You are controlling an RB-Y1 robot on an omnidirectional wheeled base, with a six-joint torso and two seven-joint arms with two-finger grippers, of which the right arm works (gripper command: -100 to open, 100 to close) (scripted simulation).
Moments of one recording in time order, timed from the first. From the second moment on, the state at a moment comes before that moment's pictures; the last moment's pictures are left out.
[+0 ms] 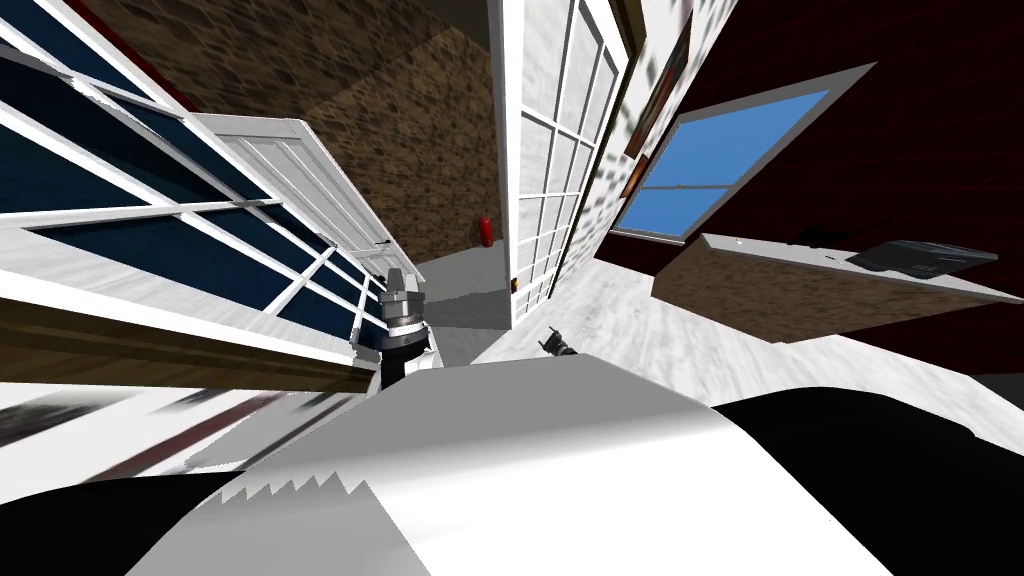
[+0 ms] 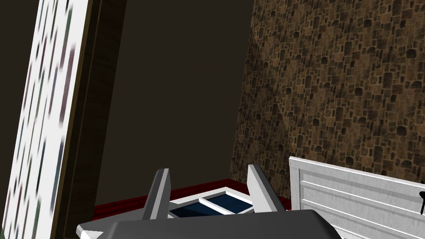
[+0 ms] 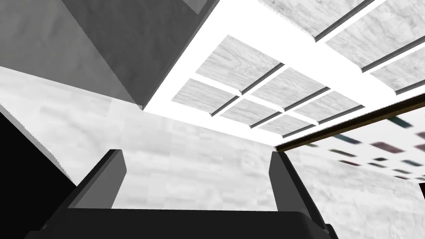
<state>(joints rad) 0.47 -0.10 -0.03 -1.54 -1.52 0.46 0.68</state>
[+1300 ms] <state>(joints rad) 0.46 -0.09 -0.04 -1.36 -1.88 0.72 0.83</state>
